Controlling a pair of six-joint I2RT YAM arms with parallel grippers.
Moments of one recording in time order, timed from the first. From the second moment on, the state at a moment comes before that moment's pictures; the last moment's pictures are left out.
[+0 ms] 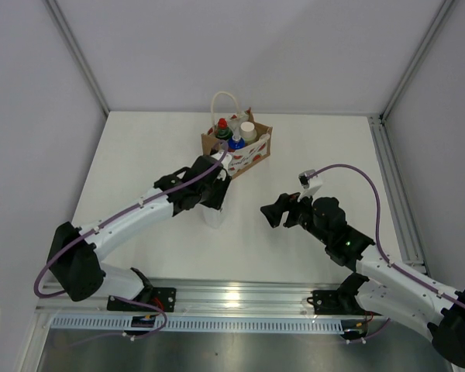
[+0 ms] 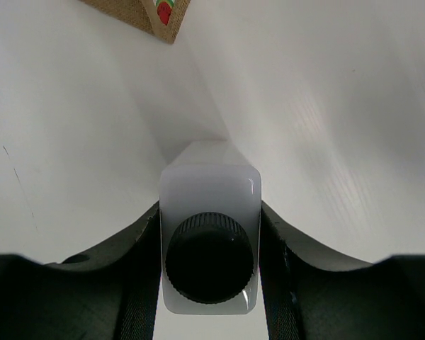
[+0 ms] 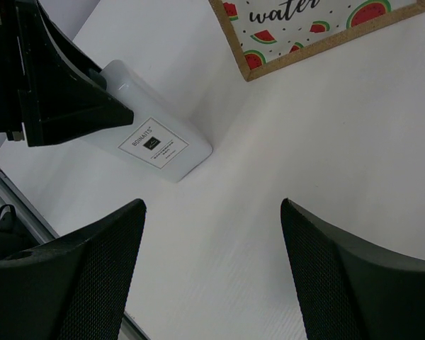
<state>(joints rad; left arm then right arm) -0.74 1.37 1.10 -0.60 -0.20 -0.22 0.75 0.84 0.50 0.10 0.04 0.47</state>
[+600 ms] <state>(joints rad) -0.74 1.28 0.87 -0.16 -0.18 -0.19 0.75 0.84 0.50 0.09 0.05 0.46</state>
